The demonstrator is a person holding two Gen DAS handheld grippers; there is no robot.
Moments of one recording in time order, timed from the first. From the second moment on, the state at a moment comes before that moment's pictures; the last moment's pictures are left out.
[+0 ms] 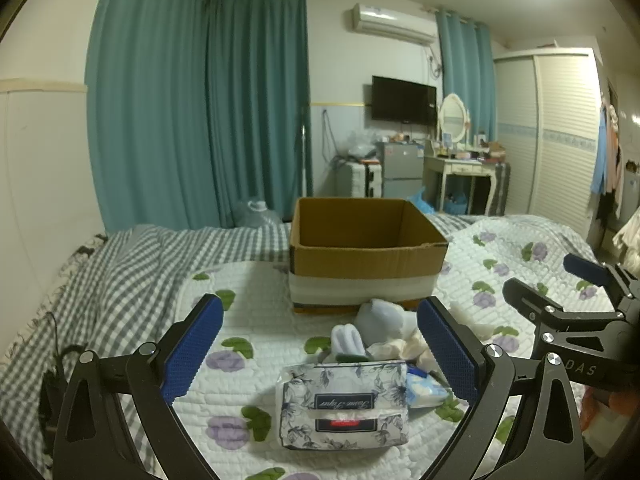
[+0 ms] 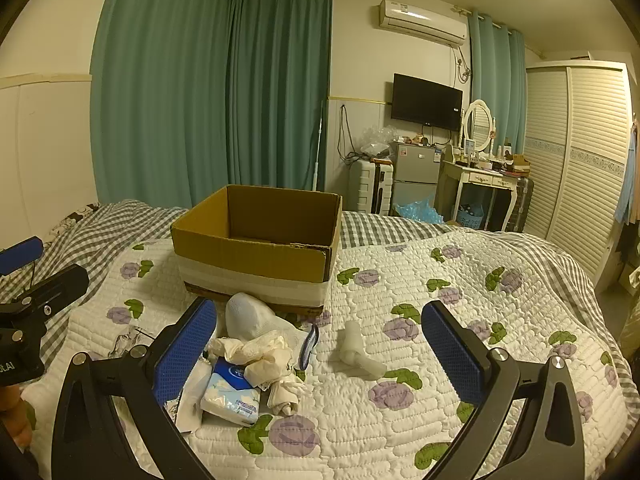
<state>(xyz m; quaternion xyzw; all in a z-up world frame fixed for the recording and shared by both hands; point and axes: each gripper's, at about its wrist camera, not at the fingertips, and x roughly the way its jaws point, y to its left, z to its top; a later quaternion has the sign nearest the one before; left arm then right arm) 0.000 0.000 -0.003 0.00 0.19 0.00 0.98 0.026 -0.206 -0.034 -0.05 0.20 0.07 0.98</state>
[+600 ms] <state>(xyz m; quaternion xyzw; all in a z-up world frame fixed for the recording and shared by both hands) 0.000 -0.003 -0.010 0.01 0.20 0.01 0.98 0.026 -0.206 -0.039 -0.06 0.20 0.07 0.98</state>
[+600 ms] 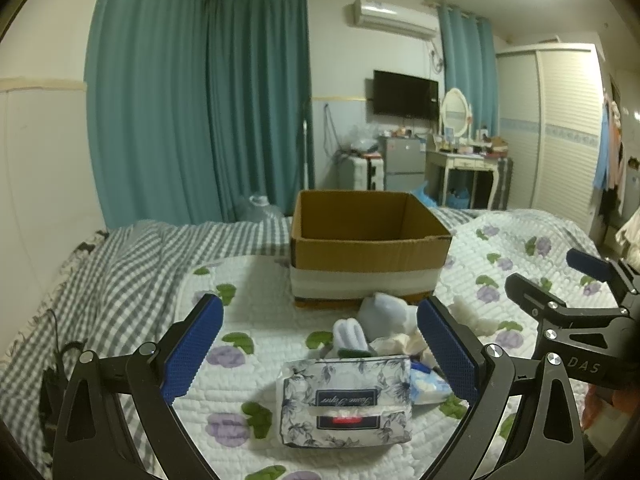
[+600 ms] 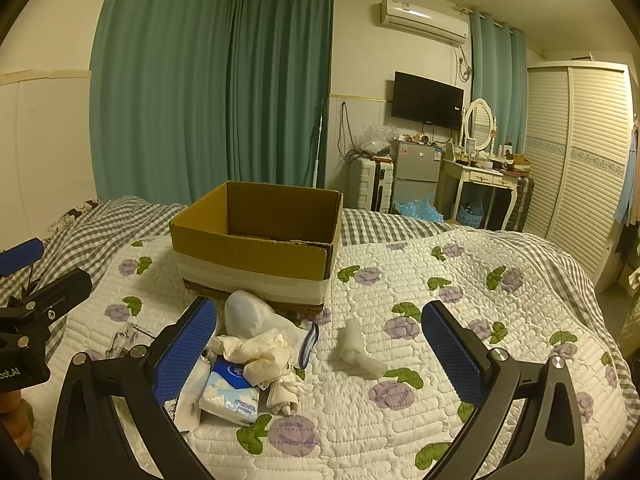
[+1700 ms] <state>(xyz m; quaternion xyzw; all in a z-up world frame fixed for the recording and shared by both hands) 0.002 -0.001 -0.012 0.01 0.21 0.01 0.98 0.028 -0.205 -0.042 -0.06 0.20 0.07 0.97</state>
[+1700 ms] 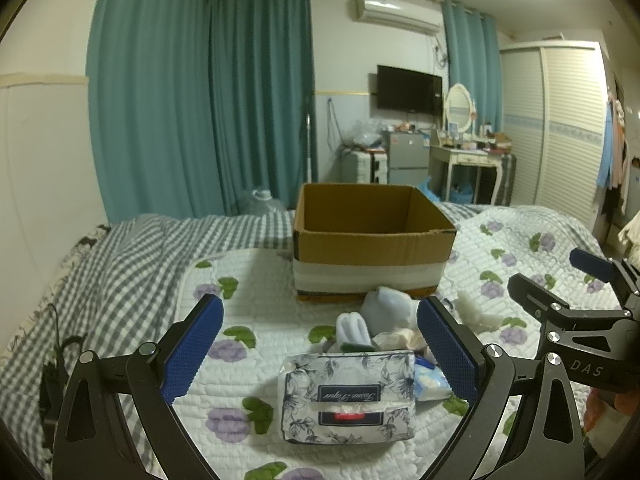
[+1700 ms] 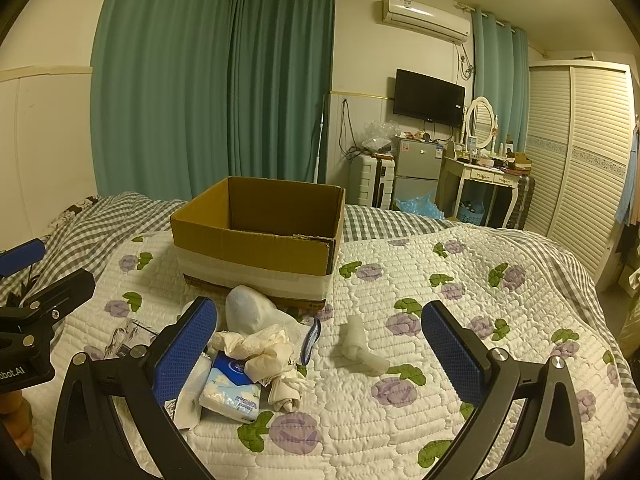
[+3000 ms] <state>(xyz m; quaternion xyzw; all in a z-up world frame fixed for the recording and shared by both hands) 0.004 -0.047 -0.064 0.02 0.31 0.04 0.95 0.022 -0.221 -0.034 -0.08 0.26 0.09 0.96</state>
